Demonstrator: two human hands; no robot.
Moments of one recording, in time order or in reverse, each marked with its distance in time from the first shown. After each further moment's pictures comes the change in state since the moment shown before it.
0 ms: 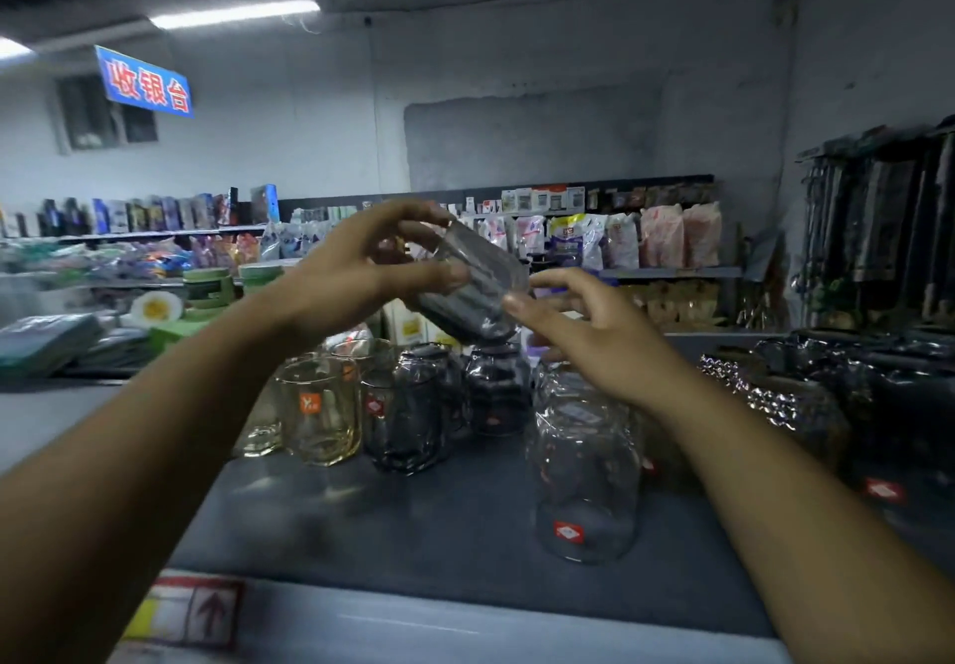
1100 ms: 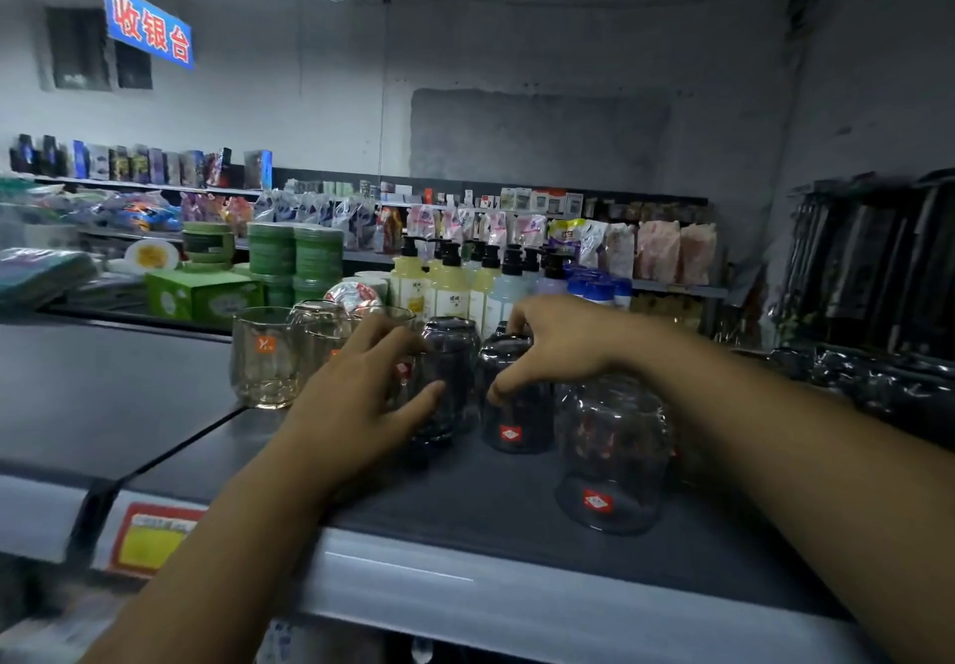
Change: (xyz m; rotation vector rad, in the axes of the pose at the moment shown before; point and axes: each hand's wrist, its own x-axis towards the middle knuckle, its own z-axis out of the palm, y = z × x) left_hand -0.083 -0.120 0.042 0.548 0.274 0.139; right_hand 0.037 -0.023 0.045 -0.929 -0.445 0.039
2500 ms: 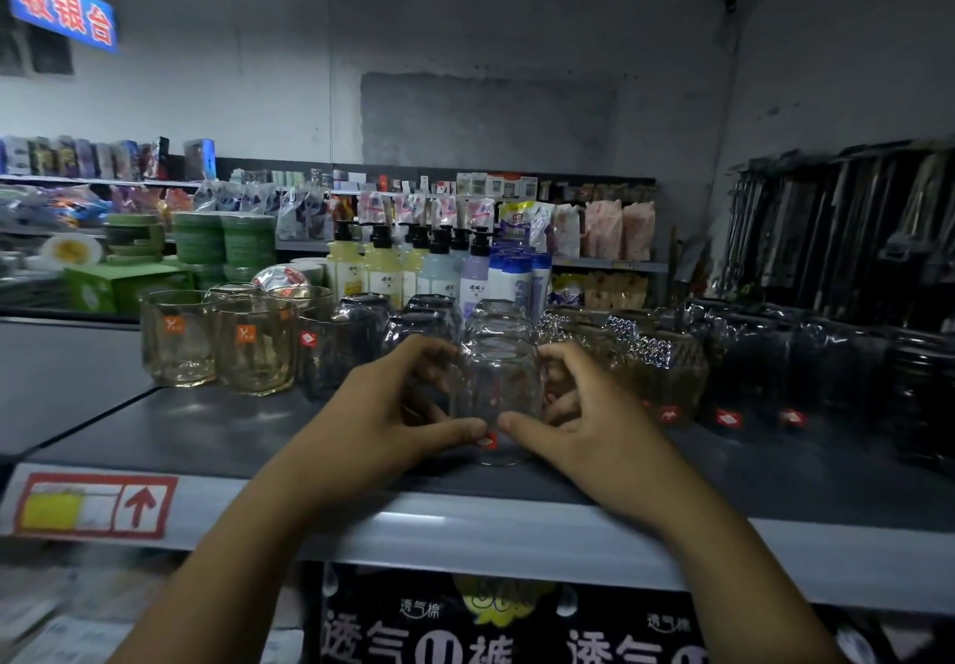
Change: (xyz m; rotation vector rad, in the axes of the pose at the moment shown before) left_hand -0.019 0.114 0.029 -0.539 -0.255 -0.124; right_hand -0.158 0.057 0.077 0.720 0.436 0.107
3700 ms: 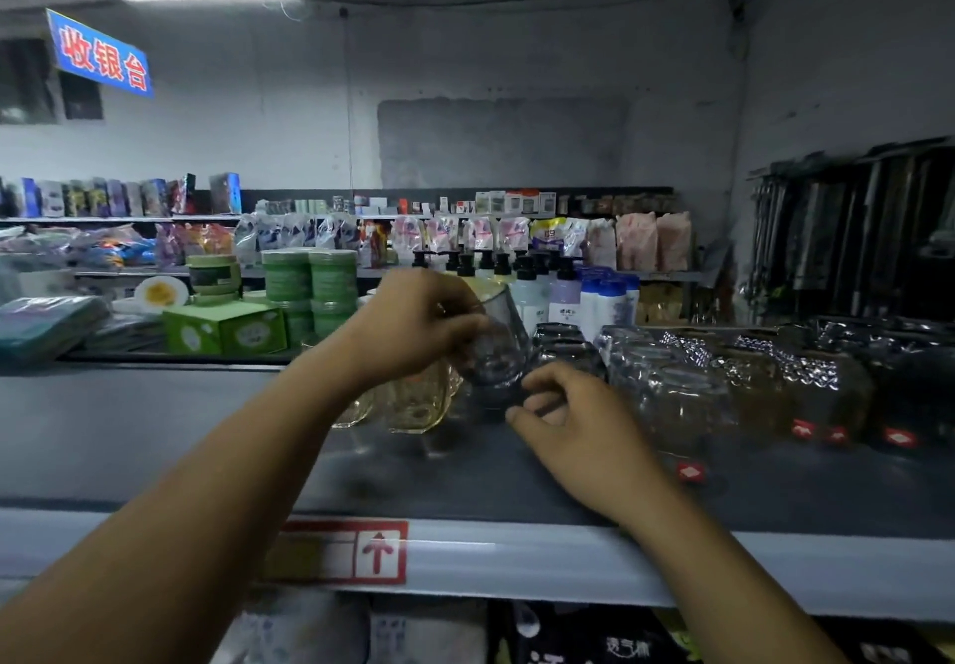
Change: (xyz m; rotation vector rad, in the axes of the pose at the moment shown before) left_hand 0.054 -0.032 -0.168 0.380 -0.027 0.215; right_hand 0.050 -0.100 0.136 -0.032 0.121 0.064
